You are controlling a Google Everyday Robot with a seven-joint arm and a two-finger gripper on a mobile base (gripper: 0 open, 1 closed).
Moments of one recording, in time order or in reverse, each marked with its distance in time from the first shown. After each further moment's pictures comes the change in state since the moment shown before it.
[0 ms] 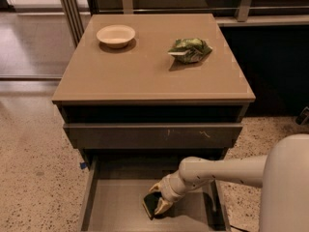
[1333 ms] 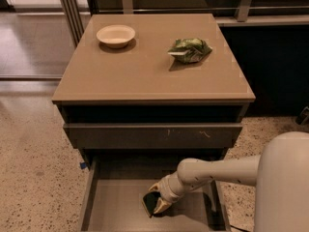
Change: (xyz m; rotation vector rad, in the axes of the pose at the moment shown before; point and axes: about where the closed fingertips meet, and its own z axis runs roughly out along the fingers) arm 0.005 -0.003 0.009 0.012 0.017 0.001
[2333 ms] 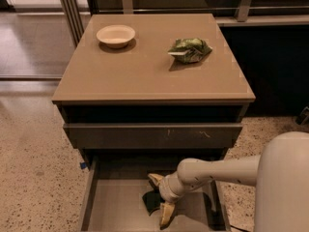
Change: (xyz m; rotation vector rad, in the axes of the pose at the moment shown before) arm 0.000 0.000 0.000 0.000 0.000 0.000
